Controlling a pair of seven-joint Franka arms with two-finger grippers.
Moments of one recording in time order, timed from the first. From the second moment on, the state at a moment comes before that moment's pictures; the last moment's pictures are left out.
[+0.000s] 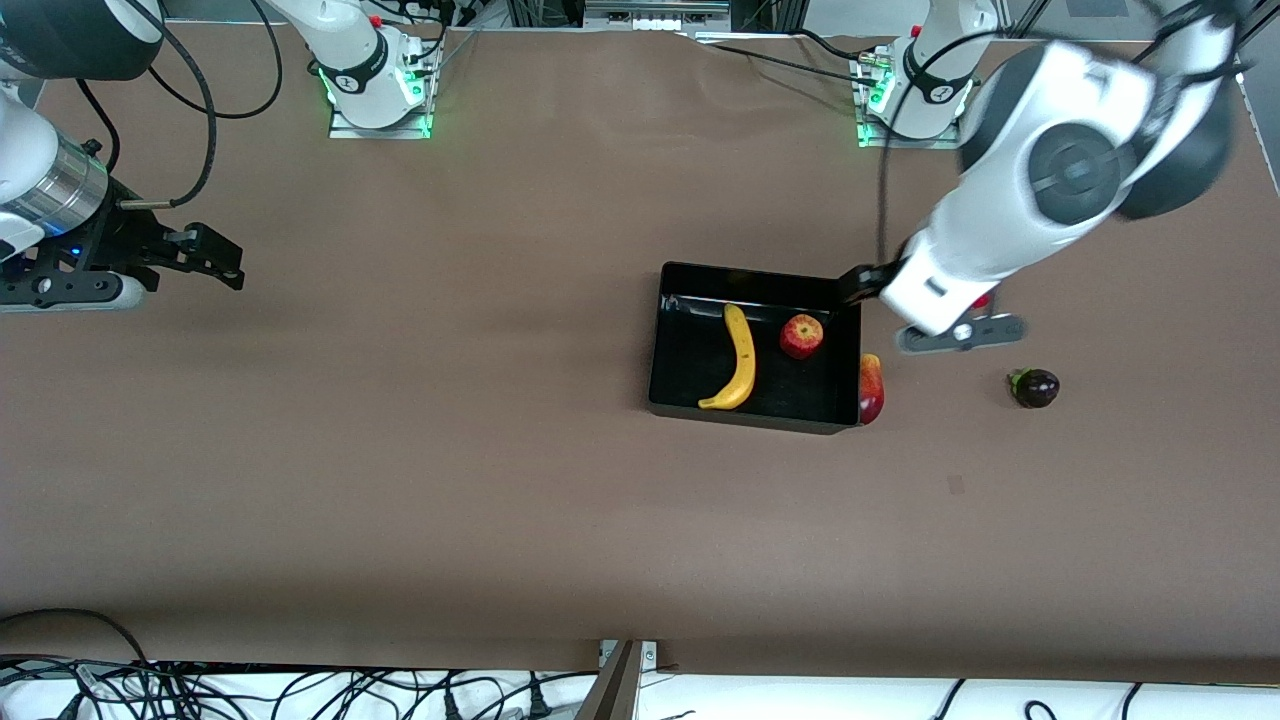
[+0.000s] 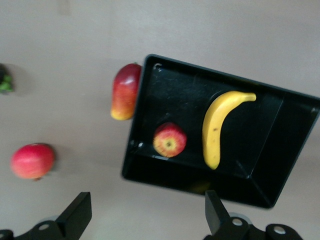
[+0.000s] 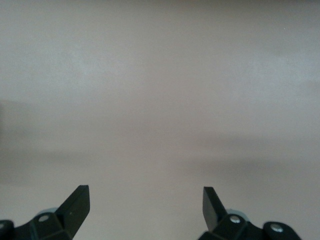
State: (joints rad) left arm -0.07 0.27 -0.33 -1.65 -0.01 1.75 -0.56; right arm 0.07 0.06 0.02 -1.63 -0.01 1.70 0.06
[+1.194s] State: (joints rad) left arm -0.14 0.47 -0.38 -2.06 0.39 2.34 -1.13; right arm 0.07 0.06 0.02 -1.63 -0.01 1.70 0.06
